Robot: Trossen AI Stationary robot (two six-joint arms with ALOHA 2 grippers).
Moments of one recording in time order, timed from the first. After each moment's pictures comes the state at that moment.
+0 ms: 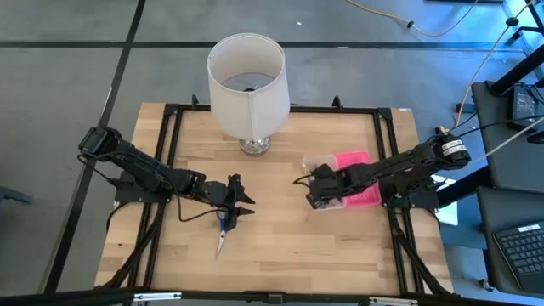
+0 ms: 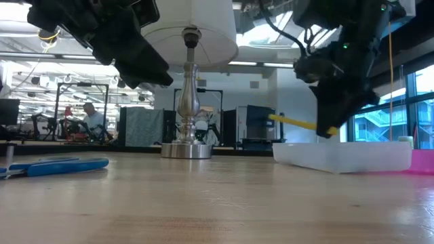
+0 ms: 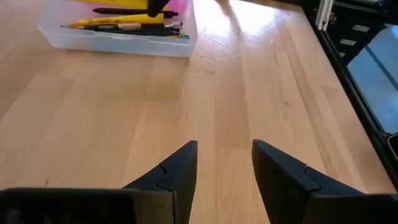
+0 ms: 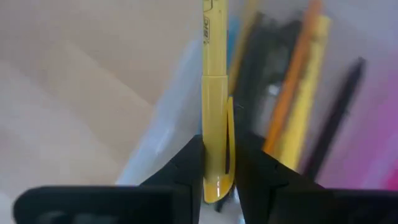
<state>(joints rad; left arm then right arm) -0.30 1.35 0.60 0.21 -0.18 -0.35 0.20 1.51 0.89 -0.68 0.26 1.10</state>
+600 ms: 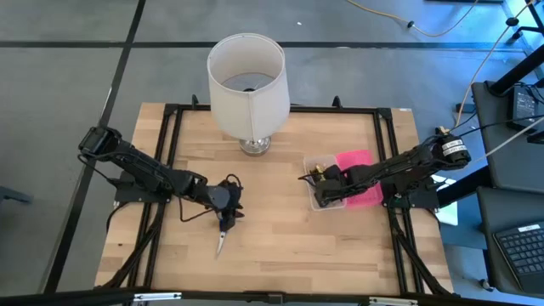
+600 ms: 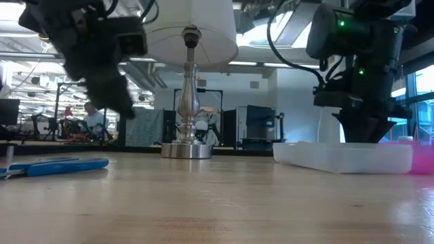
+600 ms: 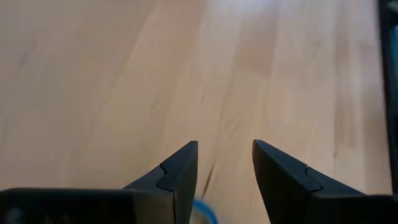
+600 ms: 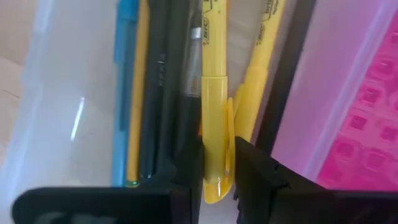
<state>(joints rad) -0.32 1.35 0.60 -0.05 -0.11 -0.67 0.17 1.51 0.76 -0.70 0.20 1.25</state>
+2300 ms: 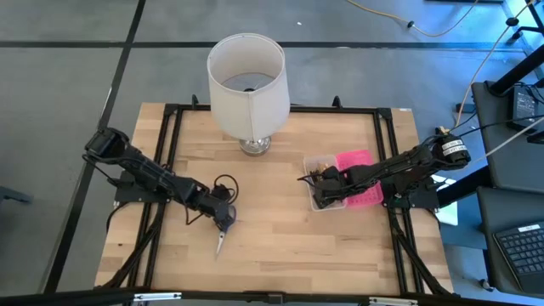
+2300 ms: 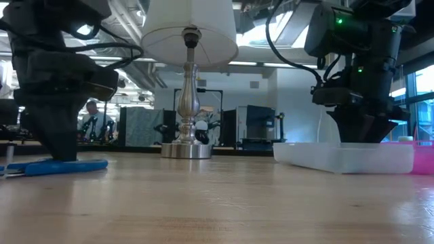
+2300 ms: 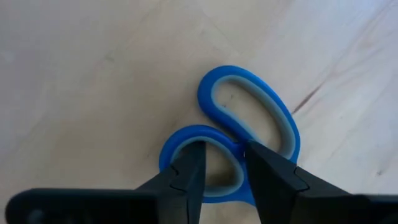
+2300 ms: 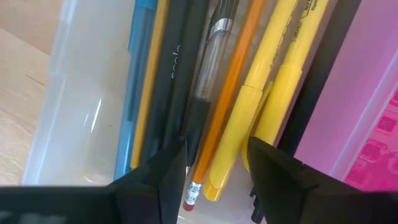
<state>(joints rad) -0.39 1.44 0.60 -0.34 -0.12 -1.19 0.17 1.51 0.76 -0.66 0.16 1.22</state>
